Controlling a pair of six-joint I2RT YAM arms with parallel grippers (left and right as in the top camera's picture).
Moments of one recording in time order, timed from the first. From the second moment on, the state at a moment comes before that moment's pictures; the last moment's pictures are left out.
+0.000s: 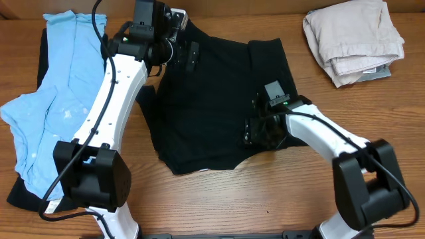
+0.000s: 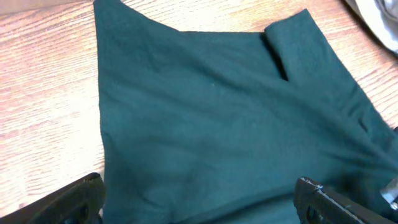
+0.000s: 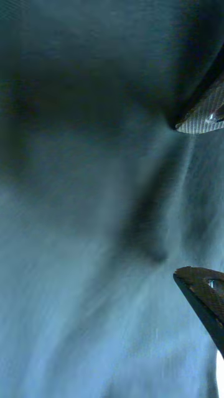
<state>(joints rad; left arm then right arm) -0.20 1.92 1.80 -0.80 0.23 0.01 0.38 1.79 1.08 -0.74 -0.24 0.39</state>
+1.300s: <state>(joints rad) -0.20 2.34 1.80 -0.57 0.17 0.25 0.03 1.80 1.08 -0.93 -0.07 0.46</state>
